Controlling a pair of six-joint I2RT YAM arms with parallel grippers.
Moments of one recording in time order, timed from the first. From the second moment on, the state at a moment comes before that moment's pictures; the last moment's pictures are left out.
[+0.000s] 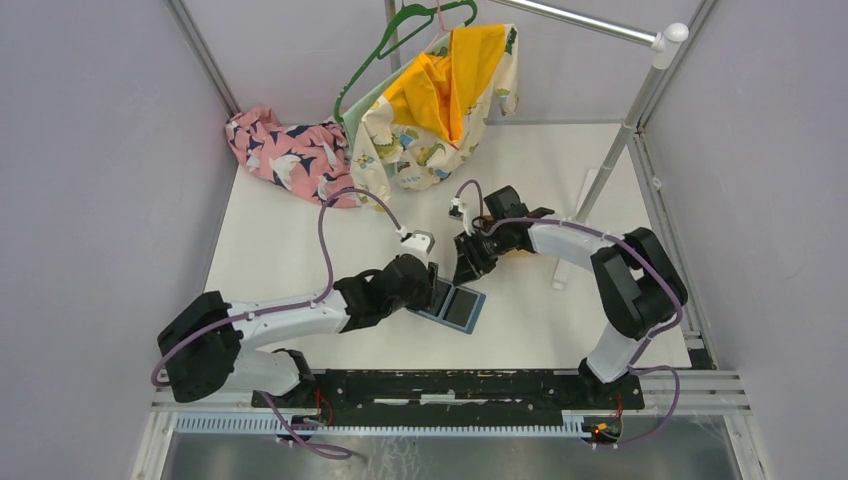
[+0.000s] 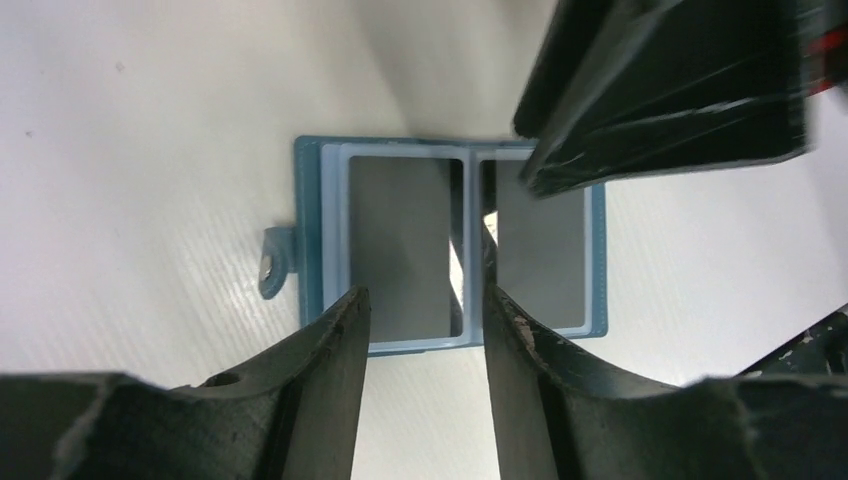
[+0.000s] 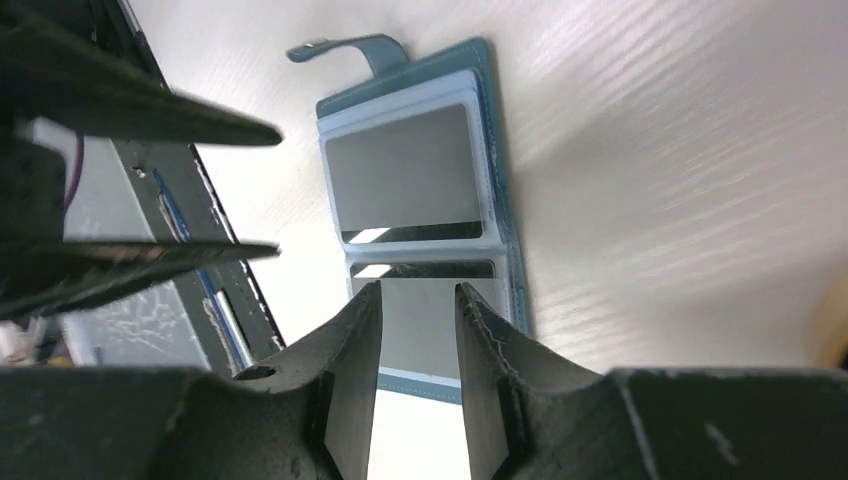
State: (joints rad) left arm -1.03 1.30 0.67 -0.09 -0.31 -0.57; right arm 0.52 1.75 1.00 -0.35 -0.76 0.00
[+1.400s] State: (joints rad) left arm -0.79 1.17 0.40 0.34 0.14 -0.55; right arm 0.57 1.30 0.73 -0.31 -0.91 -1.16
